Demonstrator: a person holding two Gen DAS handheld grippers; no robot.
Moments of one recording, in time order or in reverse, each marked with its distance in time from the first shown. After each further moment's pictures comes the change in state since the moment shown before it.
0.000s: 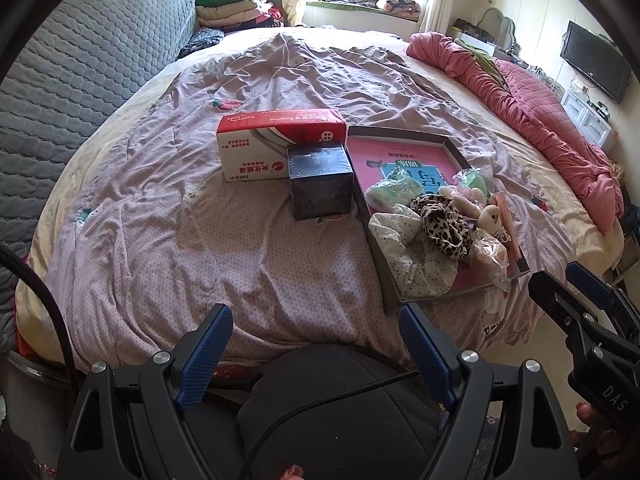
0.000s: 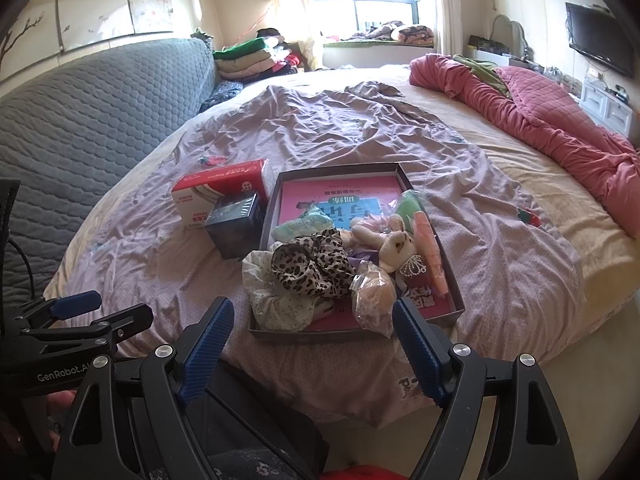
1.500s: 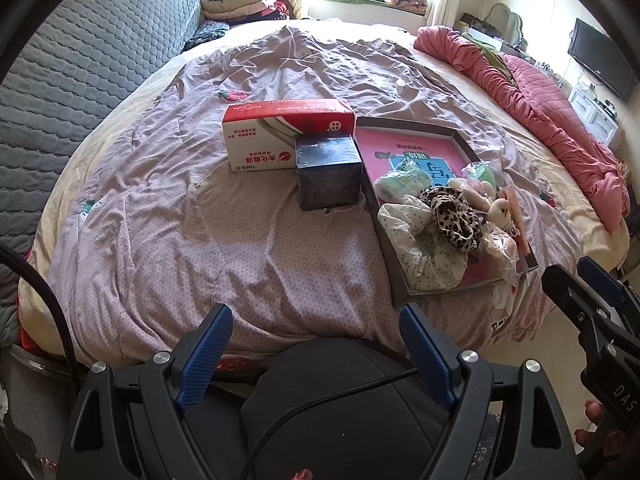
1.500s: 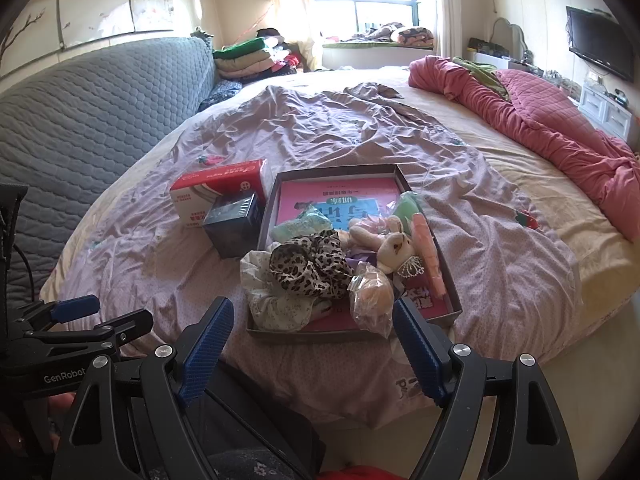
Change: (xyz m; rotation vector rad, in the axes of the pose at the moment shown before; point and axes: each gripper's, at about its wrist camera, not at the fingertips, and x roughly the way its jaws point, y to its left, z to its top) left arm 0.005 0.003 -0.003 -0.008 0.025 0.019; right arm -0.002 -0.001 0.001 -0.012 0.000 -0.008
